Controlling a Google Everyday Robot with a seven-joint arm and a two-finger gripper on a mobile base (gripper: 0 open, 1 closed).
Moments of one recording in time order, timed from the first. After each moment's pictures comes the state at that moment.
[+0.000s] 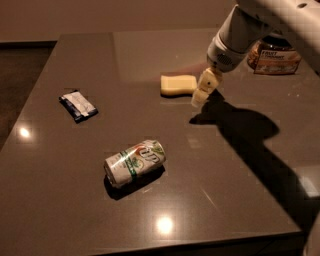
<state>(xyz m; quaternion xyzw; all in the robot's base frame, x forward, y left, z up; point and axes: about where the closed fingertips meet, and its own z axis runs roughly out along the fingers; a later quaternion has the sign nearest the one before) 0.641 -0.145 0.888 -0.54 0.81 0.04 0.21</state>
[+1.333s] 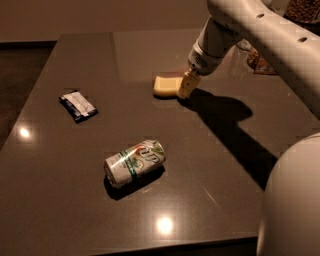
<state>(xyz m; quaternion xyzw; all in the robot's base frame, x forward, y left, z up) 0.679 -0.110 0.852 -0.49 0.85 0.07 0.19</state>
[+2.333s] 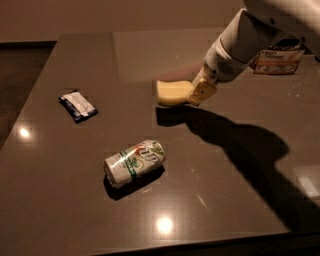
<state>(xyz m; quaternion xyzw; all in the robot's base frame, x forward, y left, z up) 0.584 -0.112 0.896 -0.55 0.80 0.09 0.22</state>
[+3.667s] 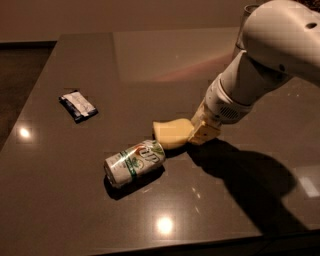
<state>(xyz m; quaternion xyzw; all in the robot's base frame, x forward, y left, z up) 0.489 -0.106 0.856 -0.59 0.78 0.09 0.19</state>
